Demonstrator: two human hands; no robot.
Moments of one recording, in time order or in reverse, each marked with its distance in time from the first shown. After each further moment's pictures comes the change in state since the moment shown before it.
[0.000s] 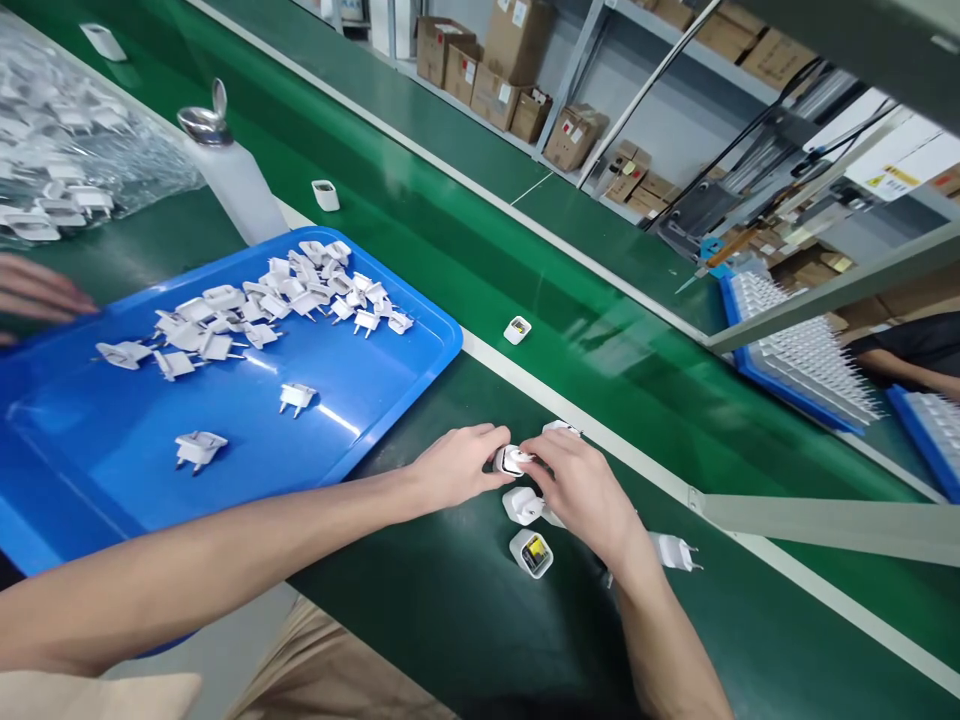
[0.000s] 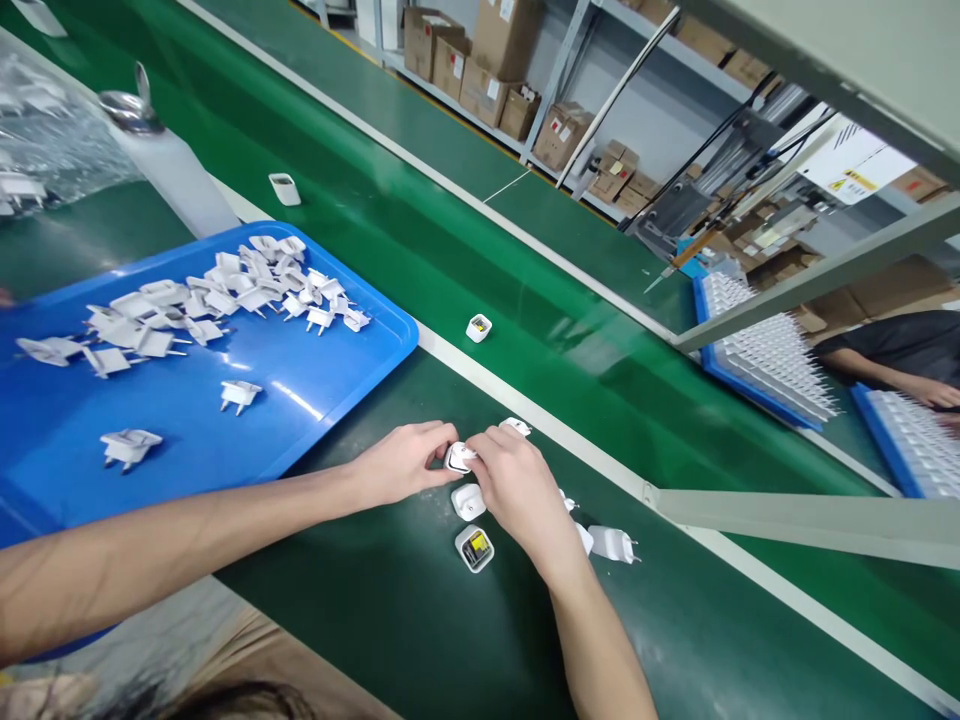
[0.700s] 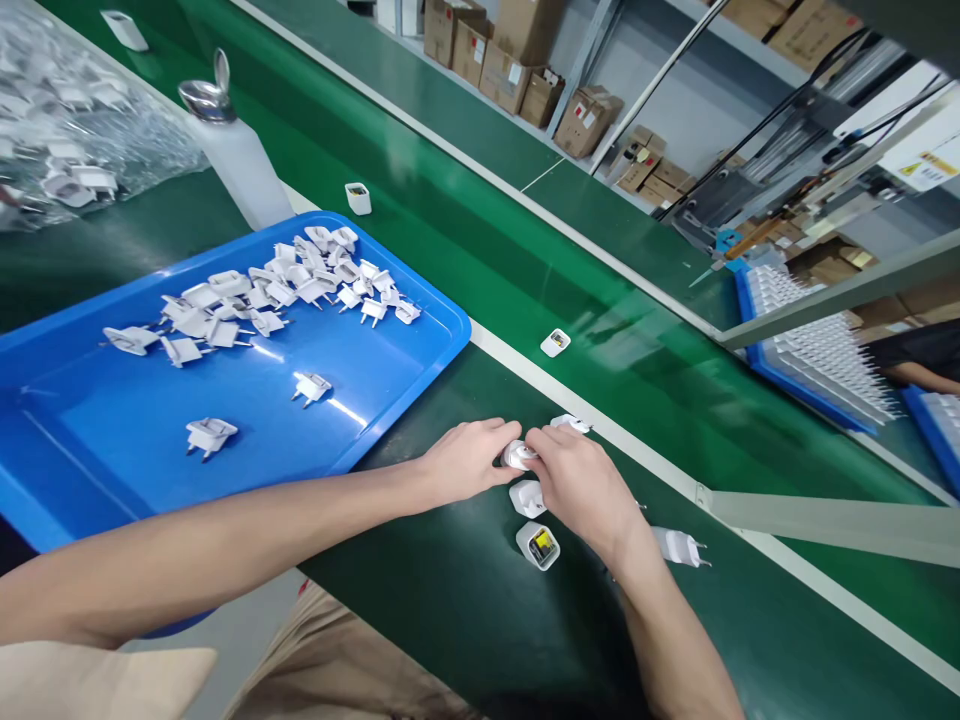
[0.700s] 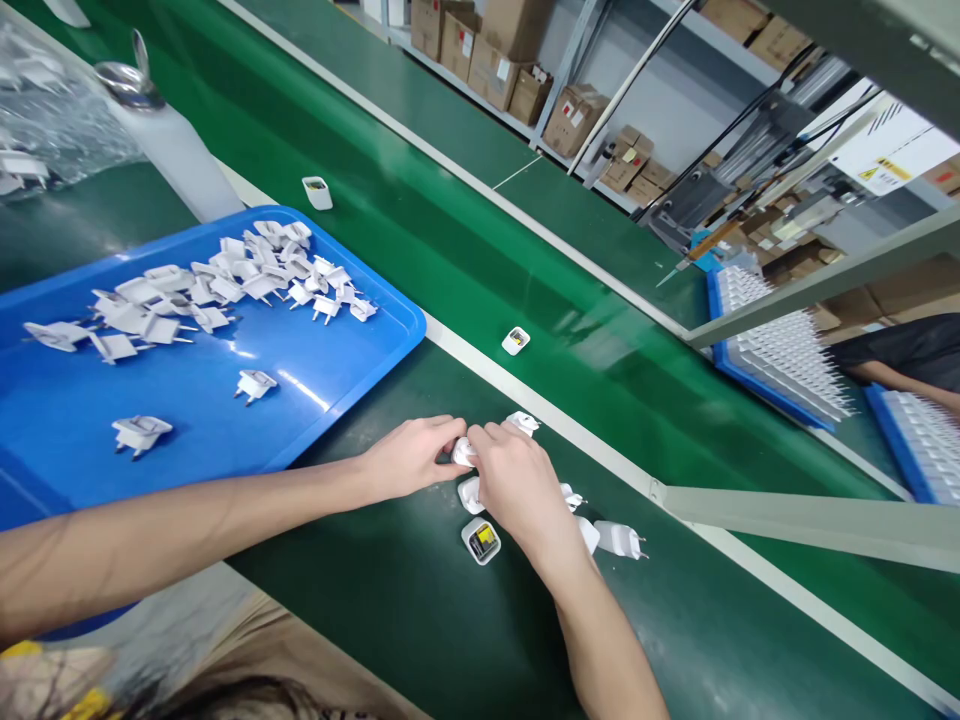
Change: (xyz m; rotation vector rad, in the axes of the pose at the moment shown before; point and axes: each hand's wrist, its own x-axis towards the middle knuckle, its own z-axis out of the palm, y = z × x) left_hand 0.000 0.008 -0.003 0.082 -0.045 -0.006; right_hand 0.008 -0.018 -0.002 -0.272 -0.184 0.078
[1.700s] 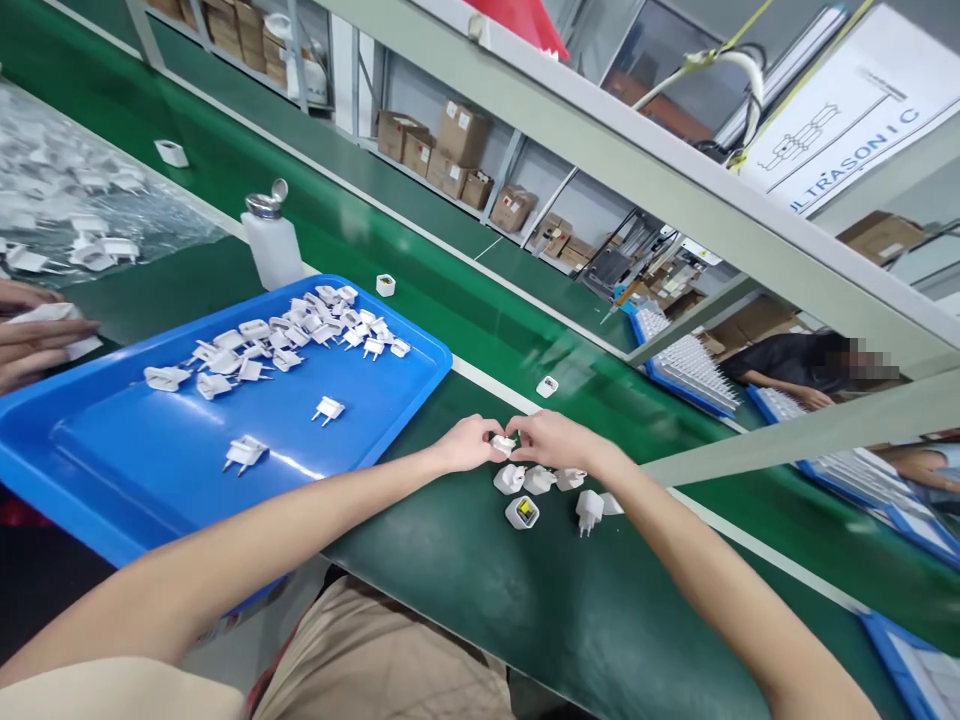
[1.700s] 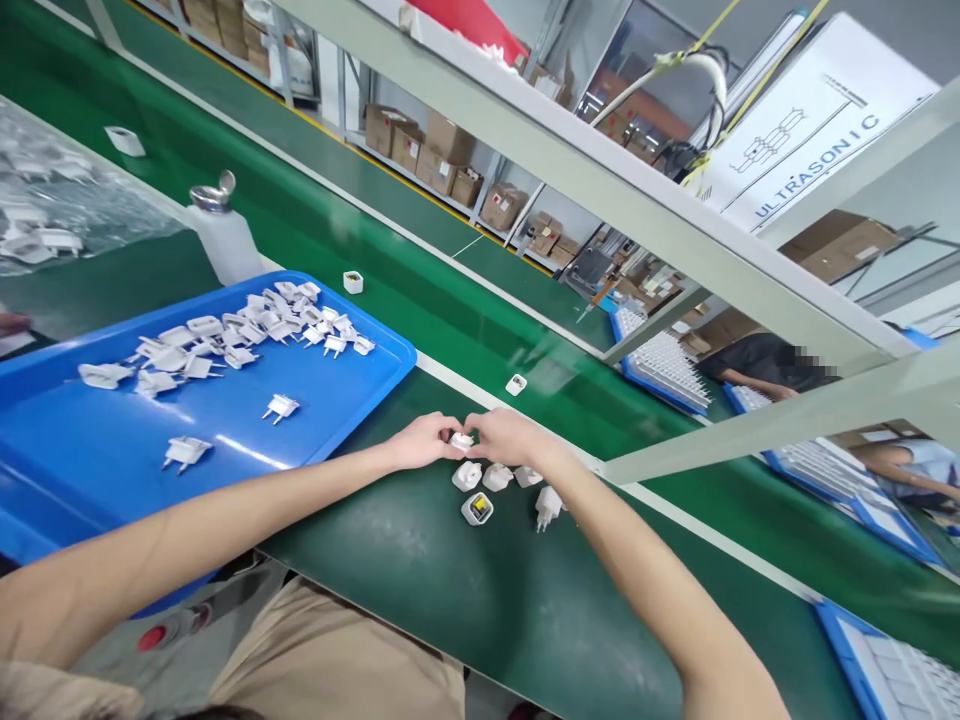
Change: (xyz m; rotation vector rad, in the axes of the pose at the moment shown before) left_hand 0.003 -0.001 -0.006 -0.248 0.060 -0.062; right_hand 0.008 0.001 -0.053 -0.019 -0.239 0.010
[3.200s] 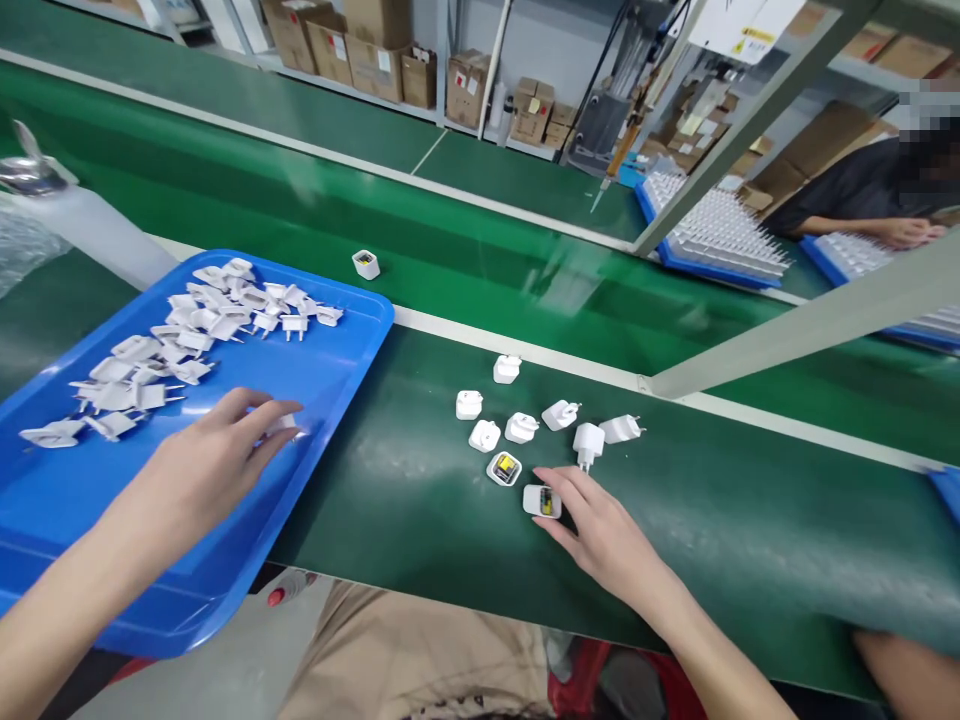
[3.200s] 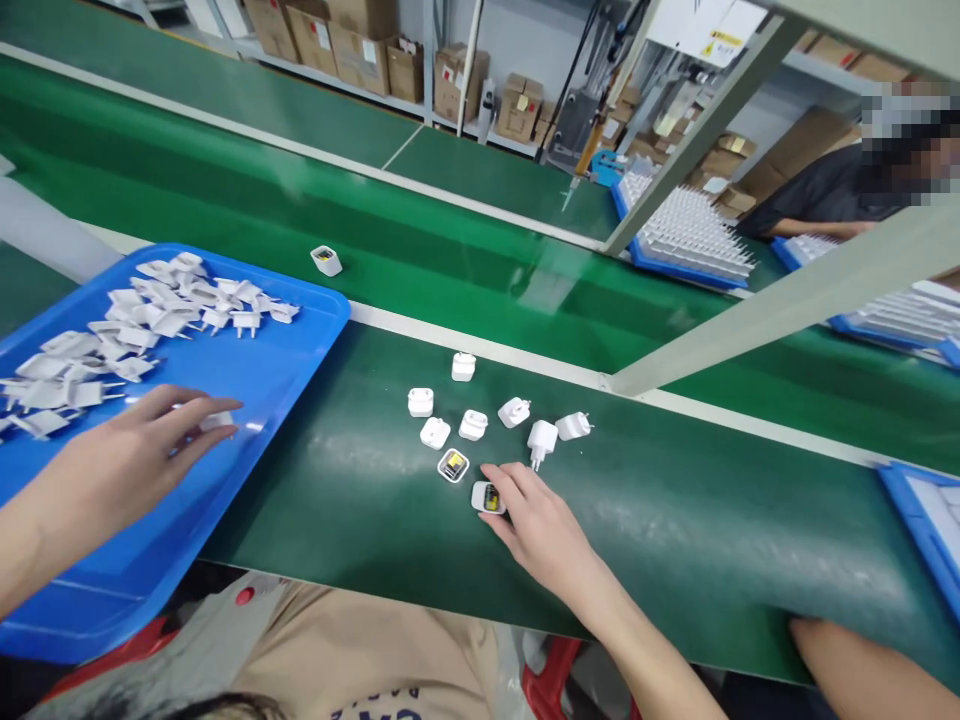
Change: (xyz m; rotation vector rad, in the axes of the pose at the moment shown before) left_hand -0.125 -0.014 -0.113 0.903 0.283 -0.047; right_hand -0.141 -0.015 0.159 0.435 0.491 0.128
